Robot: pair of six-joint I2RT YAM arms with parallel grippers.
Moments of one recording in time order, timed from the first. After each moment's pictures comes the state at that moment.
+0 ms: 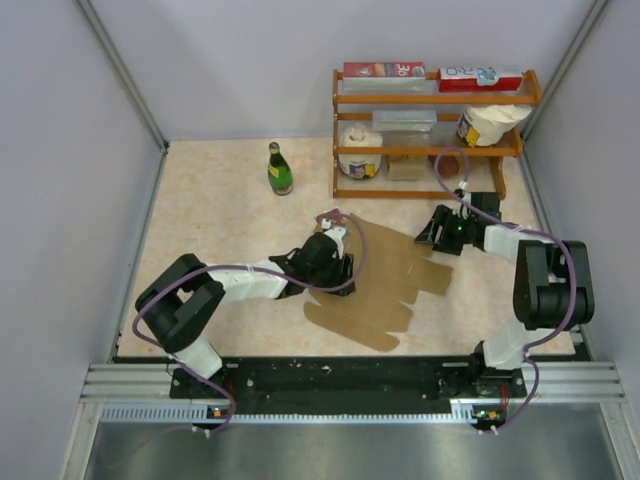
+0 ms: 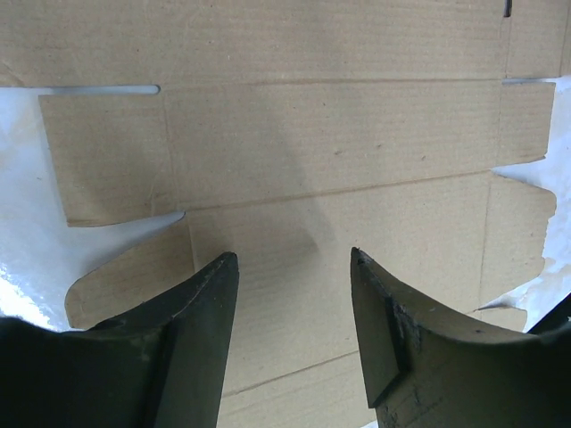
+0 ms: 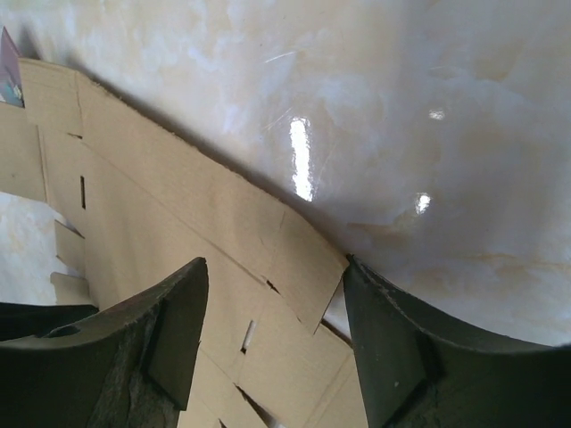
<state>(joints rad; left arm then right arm) -0.84 1.64 0.80 0.05 0.09 -0.53 -0.02 1.64 0.82 -0.11 -0.49 0.35</state>
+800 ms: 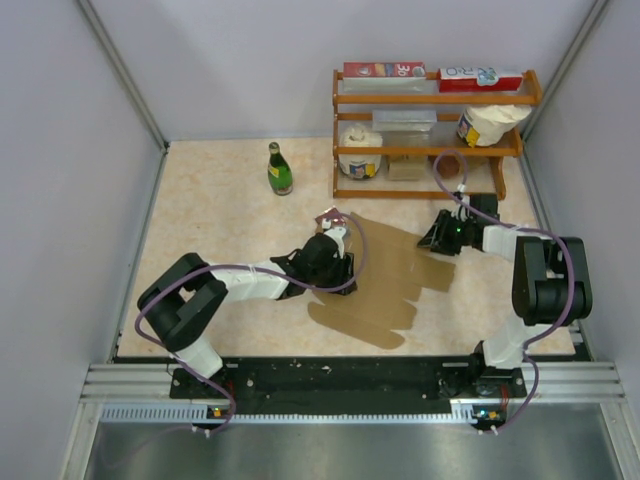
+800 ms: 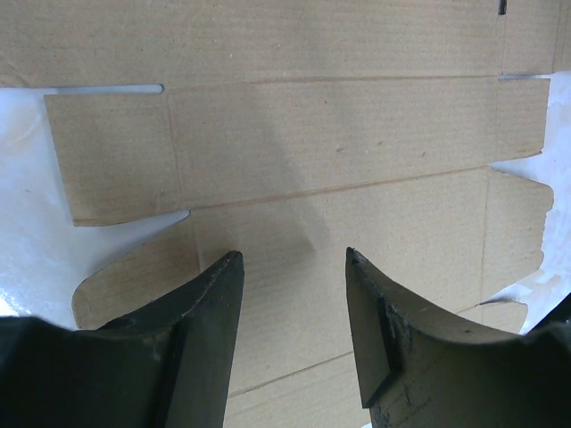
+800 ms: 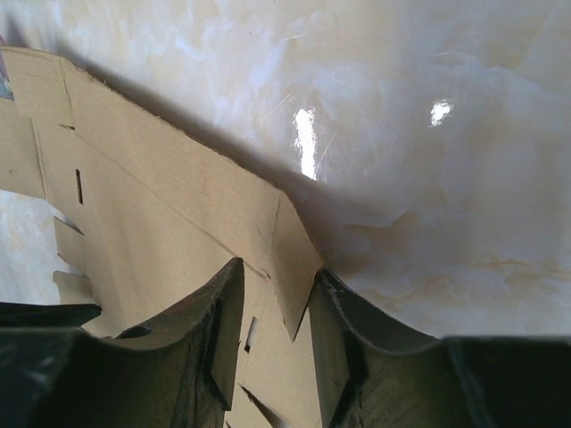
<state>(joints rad) -0.84 1.66 0.80 0.10 0.08 -0.56 -0.02 1.68 0.82 -0.09 -0.52 0.36</state>
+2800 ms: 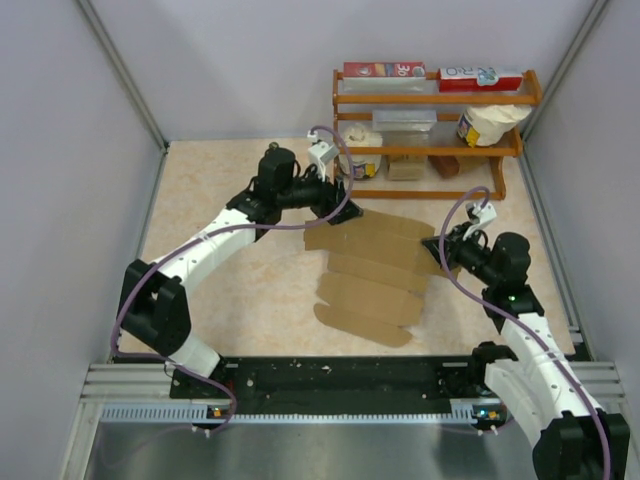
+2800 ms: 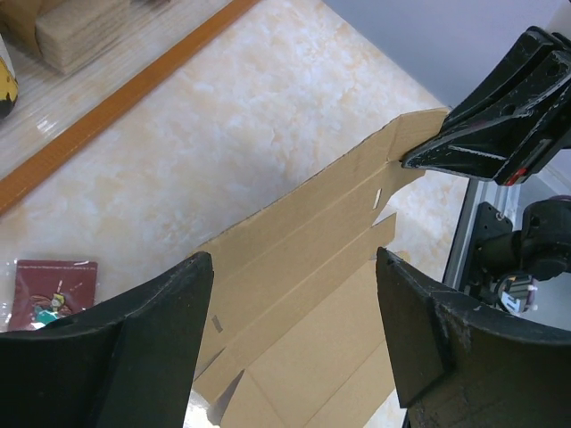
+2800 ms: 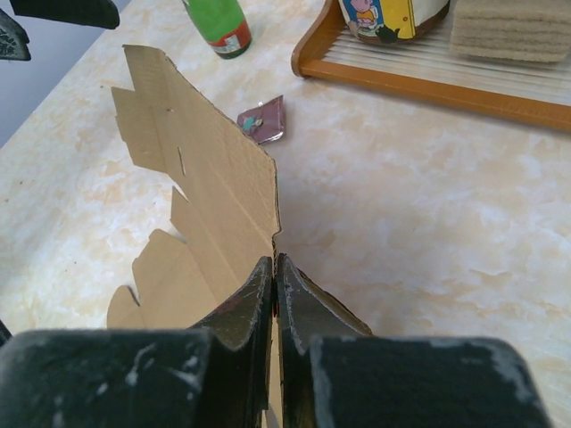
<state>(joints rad) -0.54 1.56 1.25 -0.03 0.65 -0.24 0.08 0.74 0.42 0.12 -0.56 0.23</state>
